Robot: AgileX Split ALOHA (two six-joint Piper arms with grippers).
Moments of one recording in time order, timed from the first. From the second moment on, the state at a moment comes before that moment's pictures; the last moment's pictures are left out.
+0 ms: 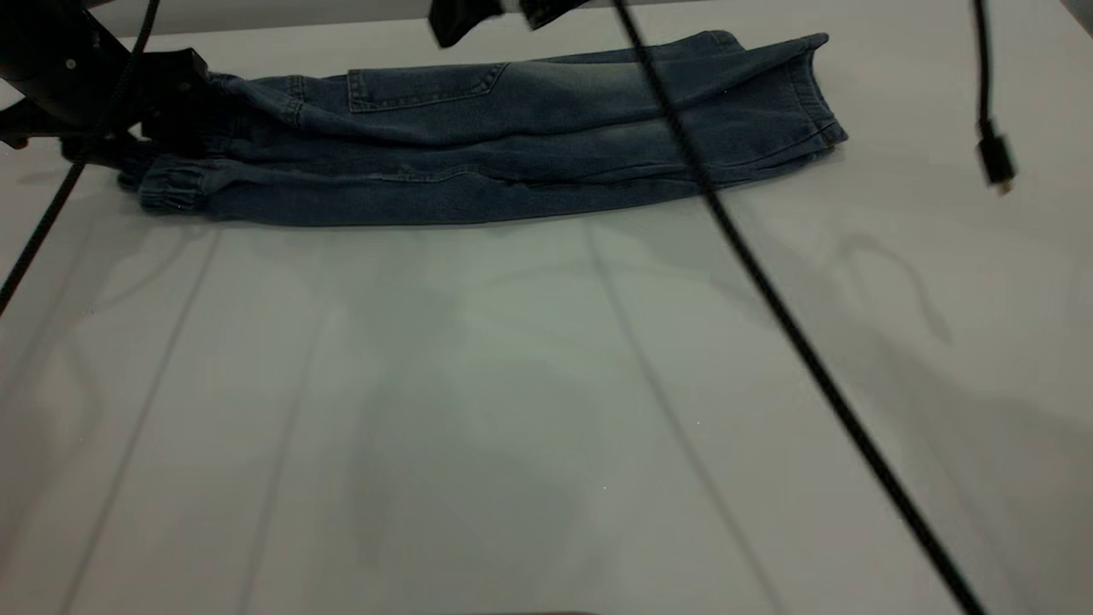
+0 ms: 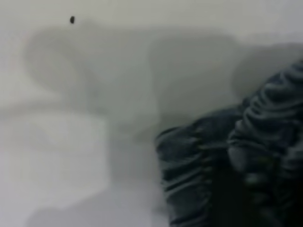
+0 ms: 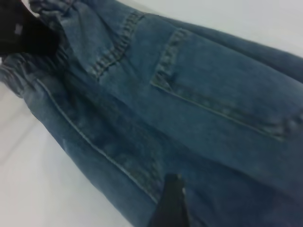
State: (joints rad) left arm 0.07 2.28 -1.42 -0.39 0.27 0.17; right arm 0.47 2.36 -1.79 0.72 0.39 -0.61
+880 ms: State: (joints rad) left arm 0.02 2.10 -1.65 -0.38 0.53 0.31; right arm 0.60 2.55 -1.84 0.92 0.34 -0.81
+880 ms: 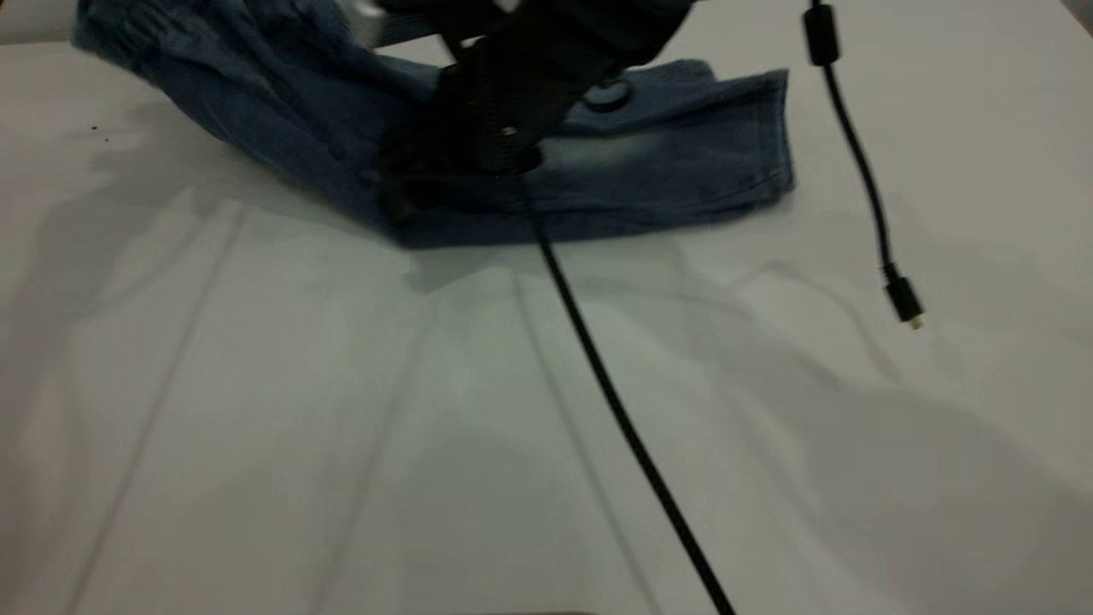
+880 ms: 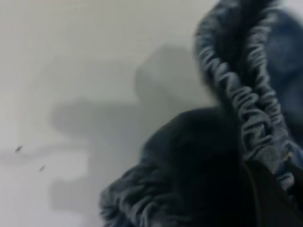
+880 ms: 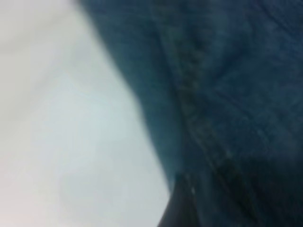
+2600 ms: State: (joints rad) left arm -0.60 2.34 -1.76 -0.38 0.25 0.47; right arm 0.26 1.93 -2.11 0.33 1.14 -0.31
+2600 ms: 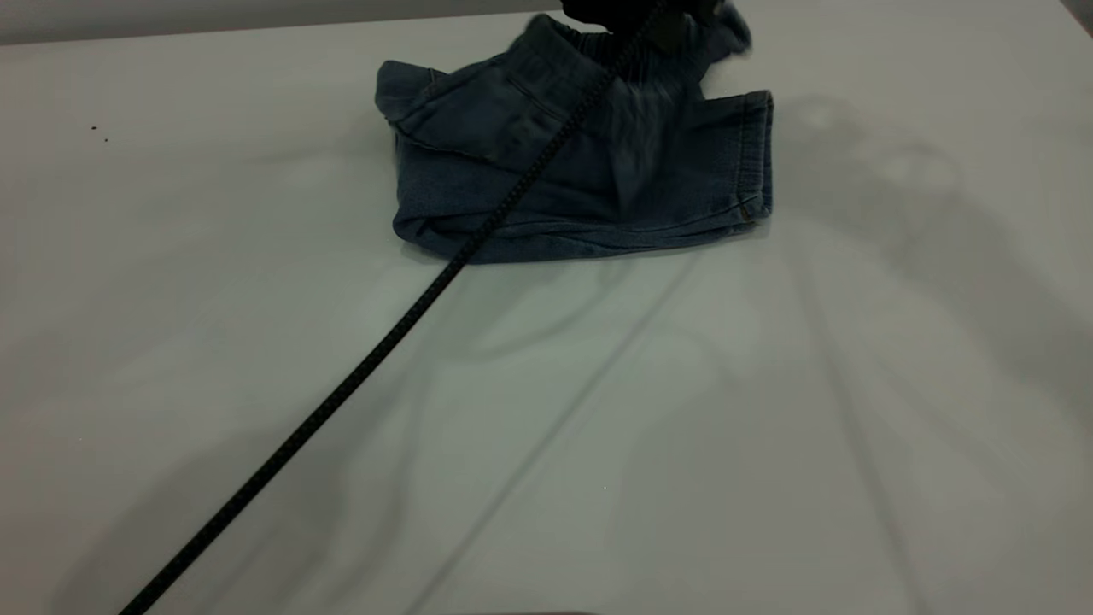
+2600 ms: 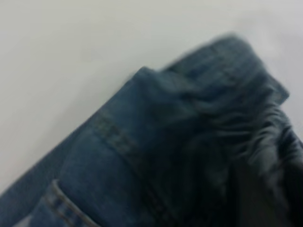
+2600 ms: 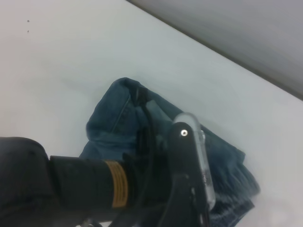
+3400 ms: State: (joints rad) left arm -0.45 2.14 -1.76 -0.16 0.92 0.36; right arm 0.26 1.93 -2.11 0.35 1.14 -0.31
